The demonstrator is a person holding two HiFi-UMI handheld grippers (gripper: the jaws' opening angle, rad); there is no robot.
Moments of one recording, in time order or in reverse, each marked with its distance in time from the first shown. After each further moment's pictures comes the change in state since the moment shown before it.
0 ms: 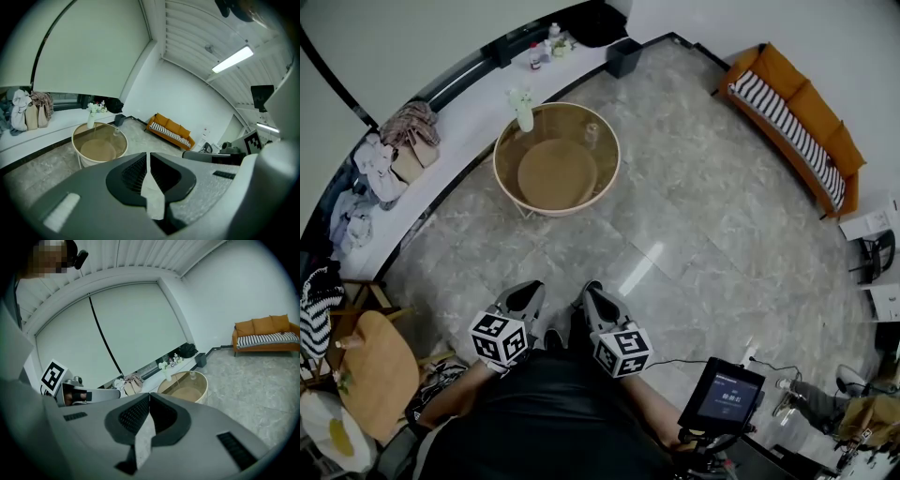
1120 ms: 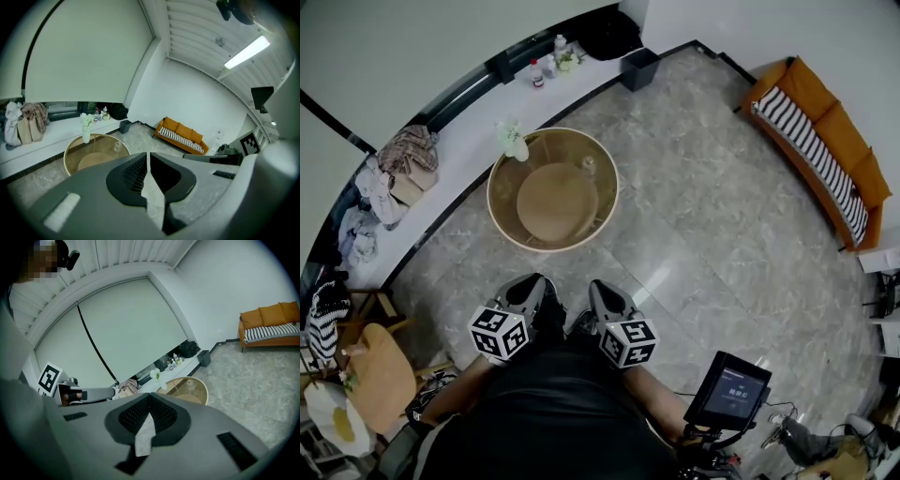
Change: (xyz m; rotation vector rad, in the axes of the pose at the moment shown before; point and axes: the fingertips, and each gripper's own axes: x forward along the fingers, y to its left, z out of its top) left arm 0.153 0.015 0.121 0.019 -0.047 0.103; right arm 0.097 -0.143 0.117 0.052 0.025 0.079
